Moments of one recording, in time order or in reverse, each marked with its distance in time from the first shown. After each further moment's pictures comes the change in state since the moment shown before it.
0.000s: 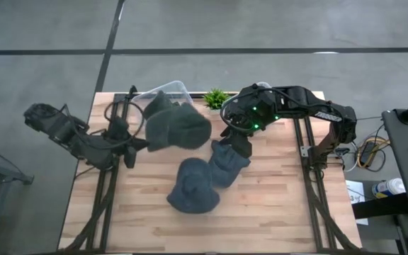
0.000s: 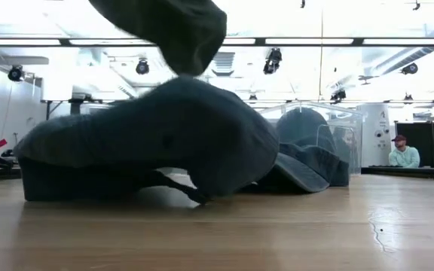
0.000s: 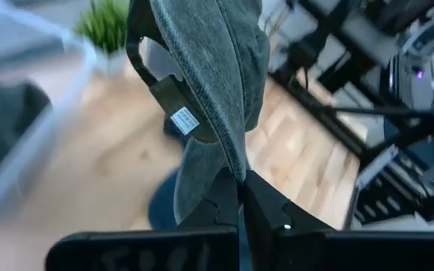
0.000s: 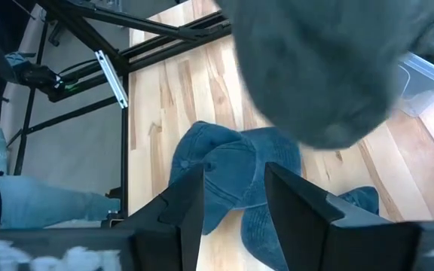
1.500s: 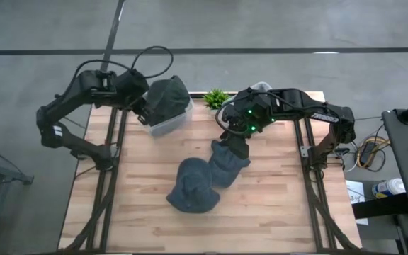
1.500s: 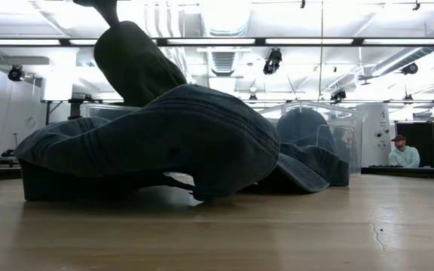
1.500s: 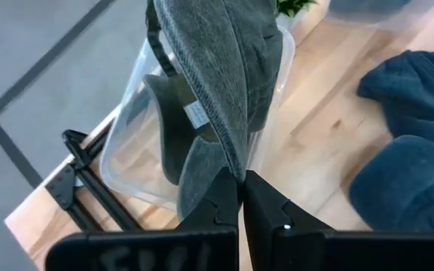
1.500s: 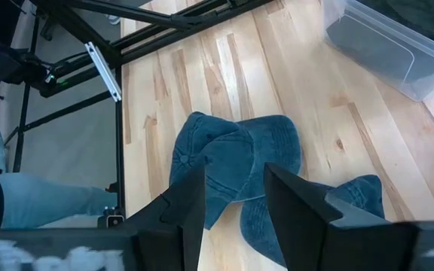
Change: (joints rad) left arm 0.843 0.352 0.434 -0.466 0.366 0.723; right arm 0.001 0.002 -0.046 0.011 0.001 0.023
